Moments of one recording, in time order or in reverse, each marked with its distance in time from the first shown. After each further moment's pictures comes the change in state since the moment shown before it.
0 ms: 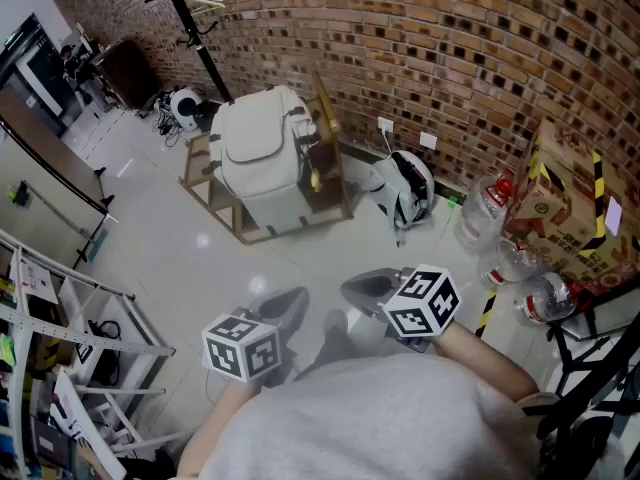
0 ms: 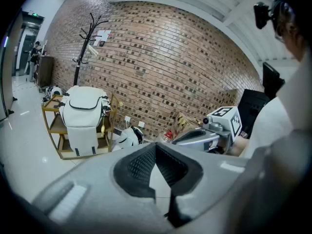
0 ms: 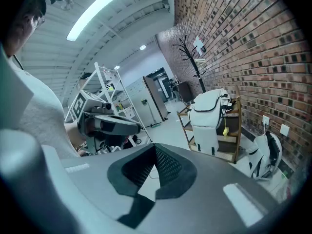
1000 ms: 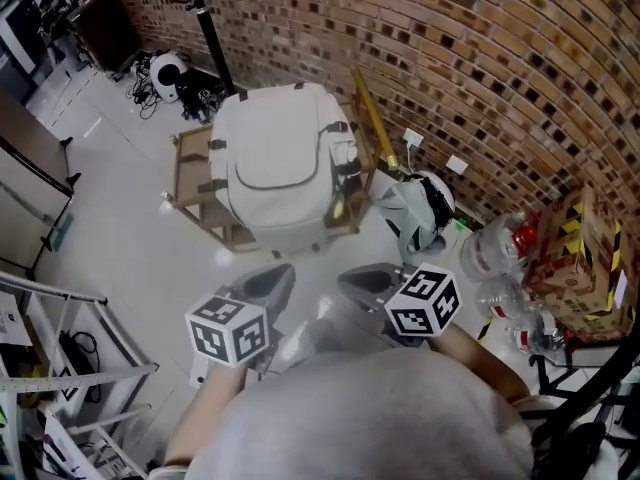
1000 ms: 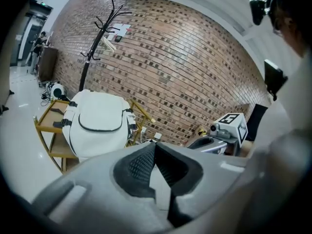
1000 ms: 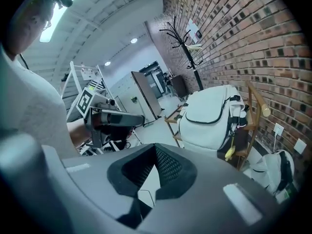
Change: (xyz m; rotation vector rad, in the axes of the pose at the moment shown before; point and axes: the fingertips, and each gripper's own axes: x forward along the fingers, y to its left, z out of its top) left arm 0.070 0.267 0.148 -0.054 -0.022 -0.018; right arm 0.190 -0.153 0.146 0.054 0.053 -0.042
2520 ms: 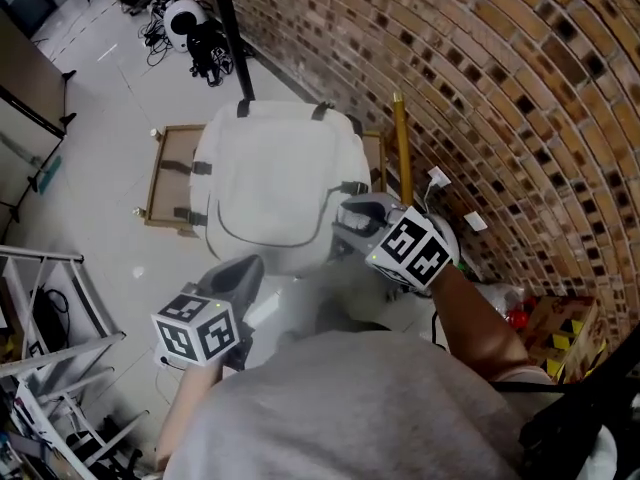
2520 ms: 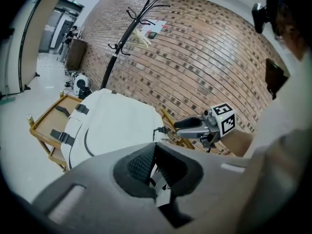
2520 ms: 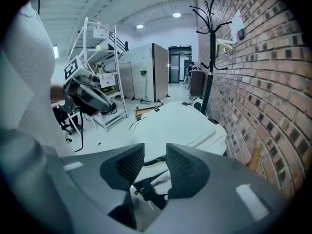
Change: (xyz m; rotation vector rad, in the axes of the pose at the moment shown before) left arm 0.116 0.155 0.101 -0.250 -0.056 0.209; right arm 0.102 -0.263 0.162 -0.542 0.285 -0.027
